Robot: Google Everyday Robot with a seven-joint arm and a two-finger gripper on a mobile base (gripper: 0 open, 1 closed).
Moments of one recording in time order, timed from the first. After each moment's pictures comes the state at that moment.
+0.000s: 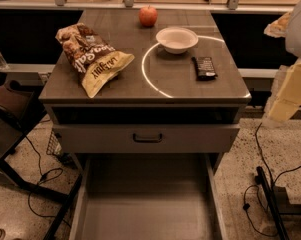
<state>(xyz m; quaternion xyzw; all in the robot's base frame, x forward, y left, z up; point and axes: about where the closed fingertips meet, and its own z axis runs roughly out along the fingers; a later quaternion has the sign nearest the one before) 0.438 -0.211 0.996 -0.60 0.77 -0.06 0.19</state>
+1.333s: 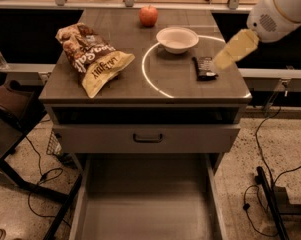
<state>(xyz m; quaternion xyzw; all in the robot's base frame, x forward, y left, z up) 0.589 -0.218 0.962 -0.38 0.88 0.02 0.29</state>
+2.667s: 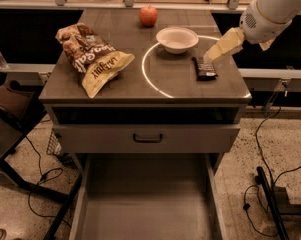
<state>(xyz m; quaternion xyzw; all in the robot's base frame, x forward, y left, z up) 0.639 -0.241 0.918 -0.19 0.96 0.05 0.21</state>
